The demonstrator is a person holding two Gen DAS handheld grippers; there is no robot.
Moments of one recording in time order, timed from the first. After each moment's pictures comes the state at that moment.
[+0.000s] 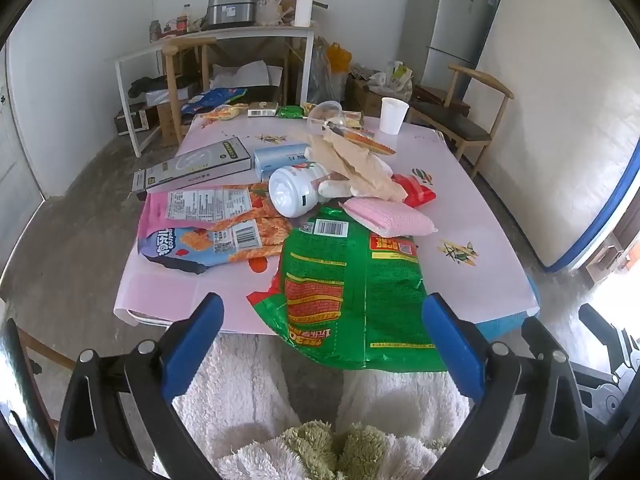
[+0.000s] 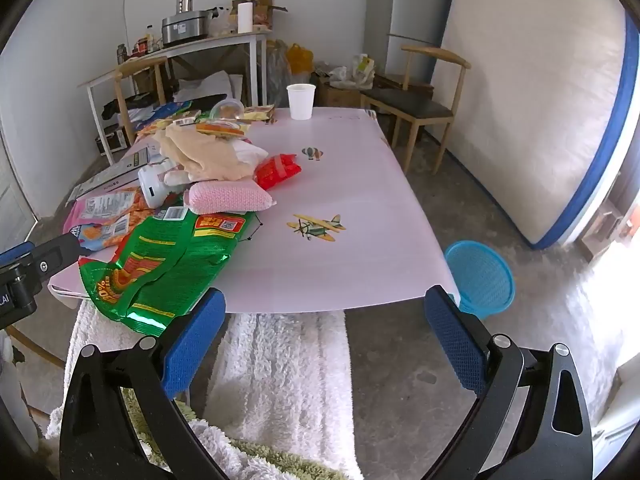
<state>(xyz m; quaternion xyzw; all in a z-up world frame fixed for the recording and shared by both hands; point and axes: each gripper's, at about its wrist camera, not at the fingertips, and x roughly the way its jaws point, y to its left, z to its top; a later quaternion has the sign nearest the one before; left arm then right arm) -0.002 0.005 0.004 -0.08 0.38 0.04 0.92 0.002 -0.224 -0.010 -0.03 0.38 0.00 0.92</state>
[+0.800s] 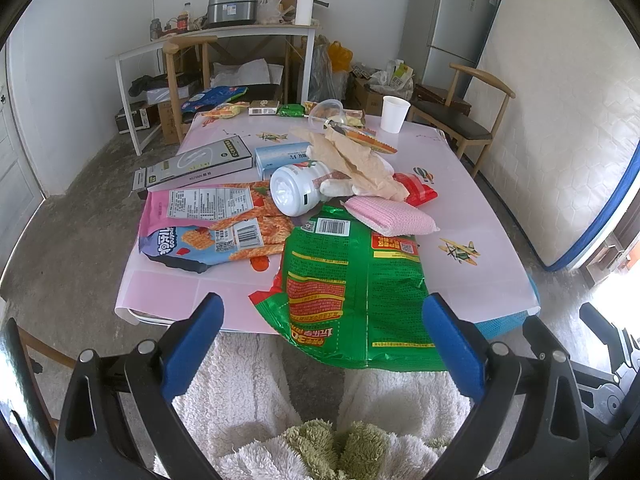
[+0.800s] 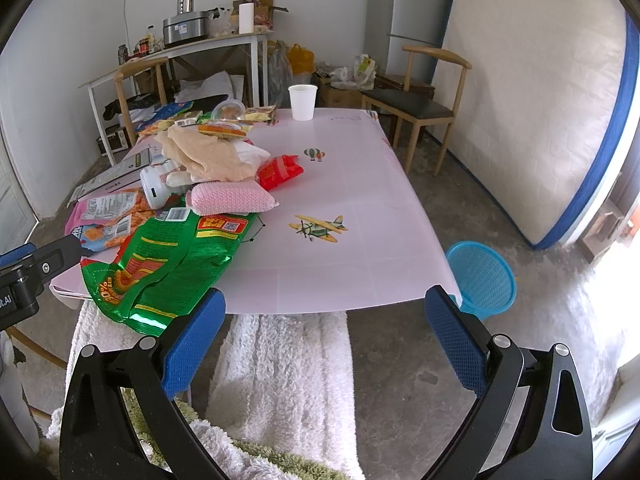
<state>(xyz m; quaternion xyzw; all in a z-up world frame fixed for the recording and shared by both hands) 0.000 0.001 0.000 -0.07 0.39 0.03 0.92 0.002 -0.224 -0.010 -0.03 0.38 0.00 0.92</state>
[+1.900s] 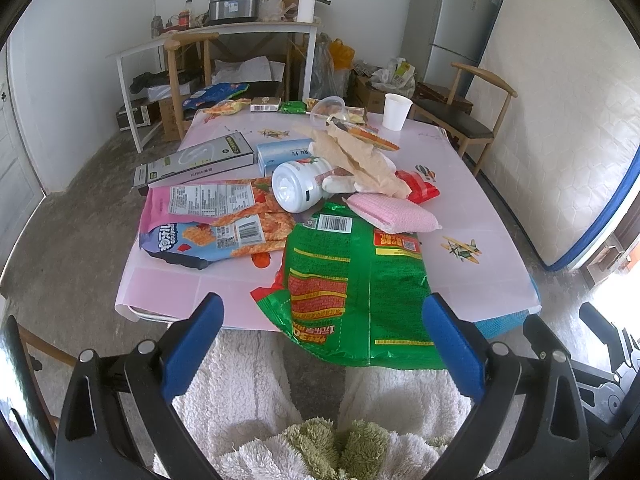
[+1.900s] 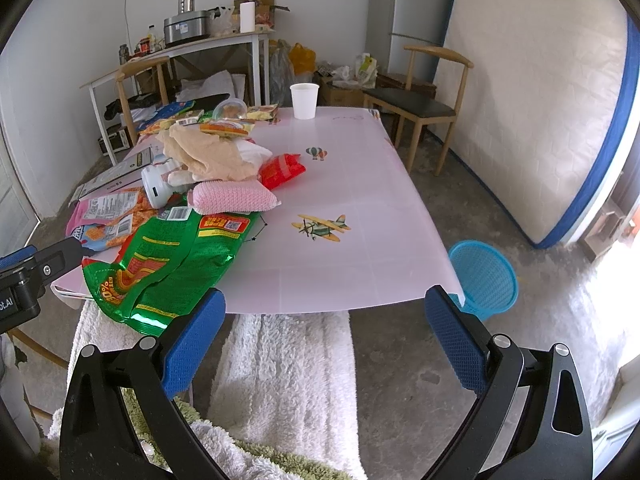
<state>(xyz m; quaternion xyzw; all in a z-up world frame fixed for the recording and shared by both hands) 0.000 0.001 -0.004 -0.07 0.40 0.03 0.92 0.001 -0.214 -0.005 -0.03 0.38 0.00 0.92</state>
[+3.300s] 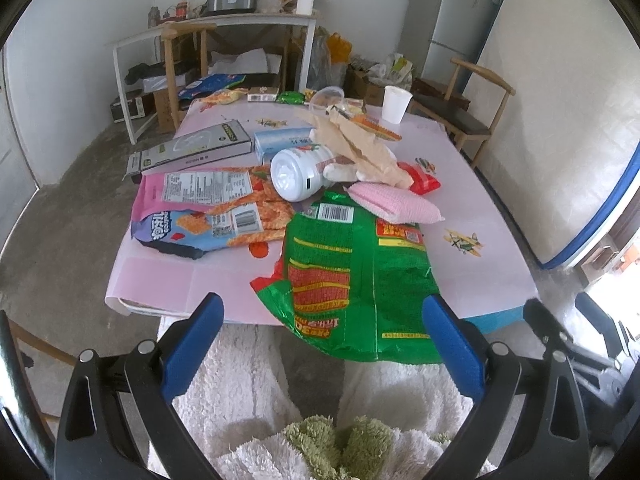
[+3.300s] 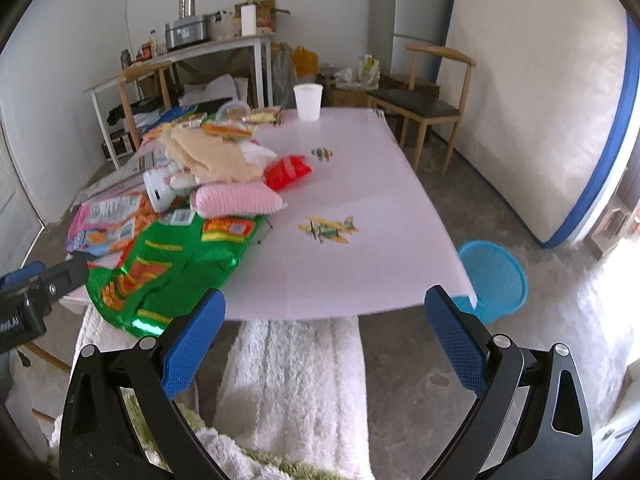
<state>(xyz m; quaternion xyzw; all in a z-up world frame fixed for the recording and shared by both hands) -0.007 0.018 -0.030 -0.08 0.39 0.01 0.92 0.008 -0.211 -0.015 -0.01 0.36 0.01 0.93</state>
